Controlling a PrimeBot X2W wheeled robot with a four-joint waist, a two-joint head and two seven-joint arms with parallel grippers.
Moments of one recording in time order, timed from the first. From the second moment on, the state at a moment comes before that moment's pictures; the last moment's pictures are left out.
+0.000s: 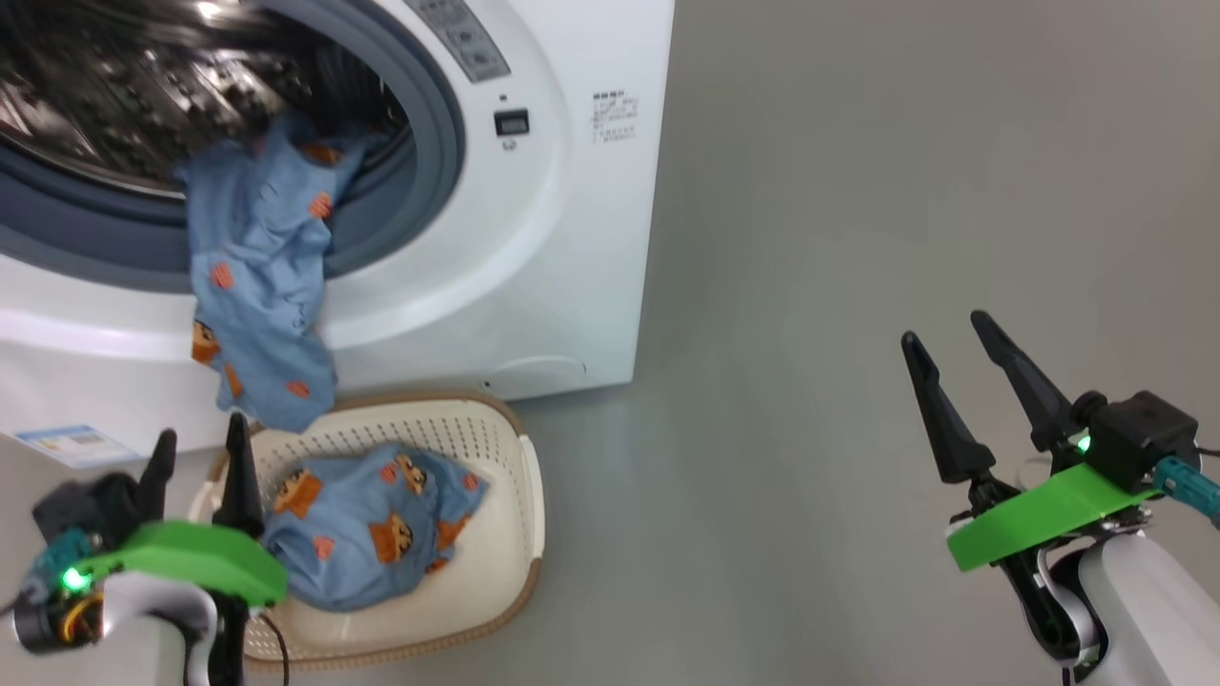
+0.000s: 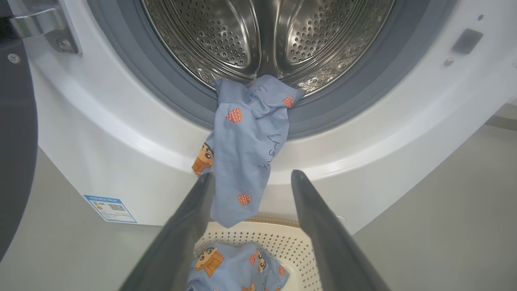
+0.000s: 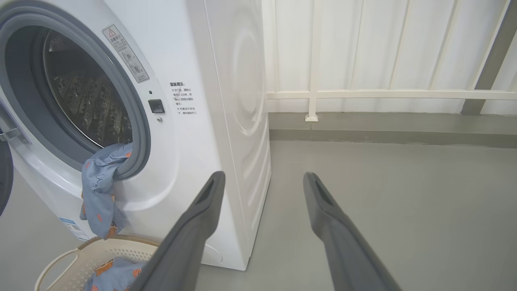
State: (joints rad) left arm -0.38 0.18 0.01 0.62 -0.39 -0.09 -0.17; right arm -0.27 -0.29 0.26 0.23 0.44 0.13 -0.25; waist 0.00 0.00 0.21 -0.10
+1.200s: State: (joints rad) left arm -1.04 0.34 -0.03 1.18 -0.39 -0.08 -0.19; right arm -0.45 -0.23 0.25 0.18 0.43 0.13 -0.25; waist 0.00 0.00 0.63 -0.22
